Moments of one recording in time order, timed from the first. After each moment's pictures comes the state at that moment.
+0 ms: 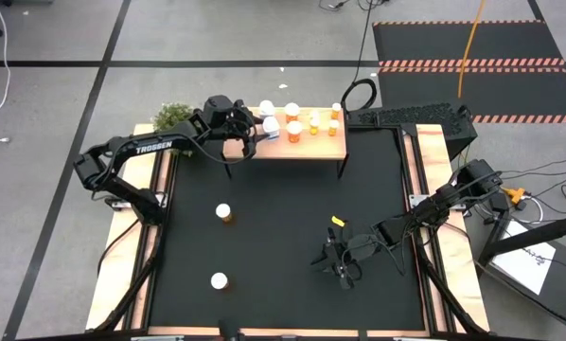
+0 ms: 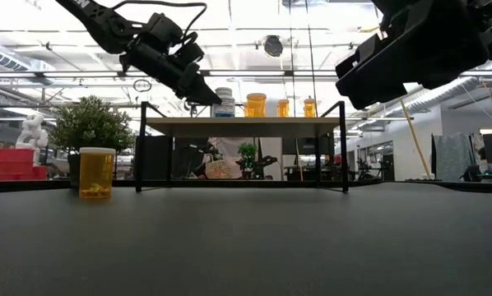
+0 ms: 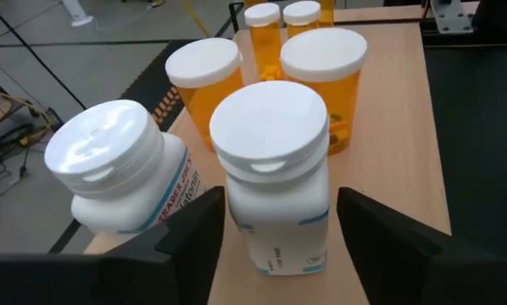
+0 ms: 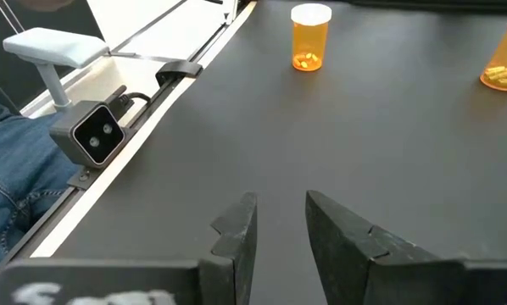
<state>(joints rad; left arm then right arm) 0.66 1.47 0.95 0.08 0.29 0.34 0.47 1.56 0.58 0.53 0.11 0.14</state>
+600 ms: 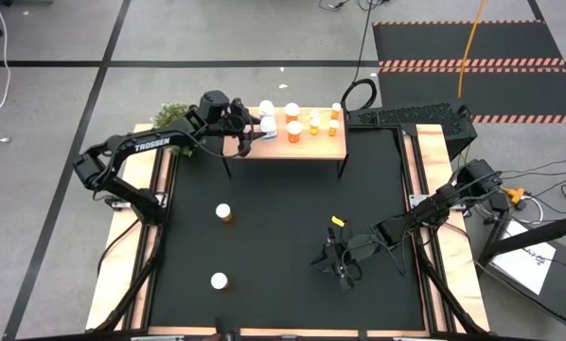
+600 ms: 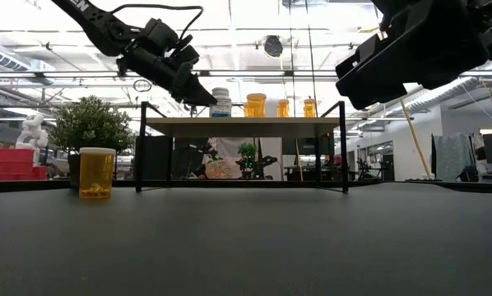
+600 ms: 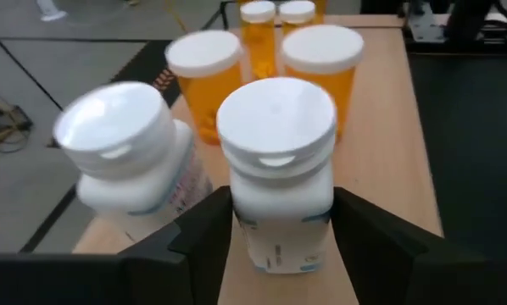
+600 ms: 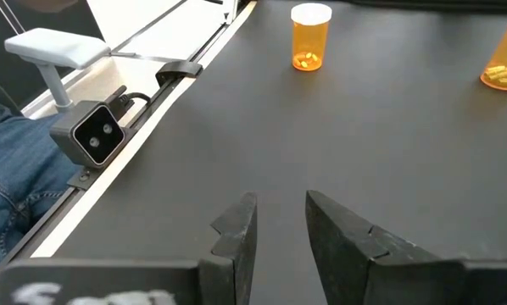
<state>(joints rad) 0.72 1.47 0.95 0.06 0.43 0.33 0.47 1.56 0.58 0.53 0.11 0.15</state>
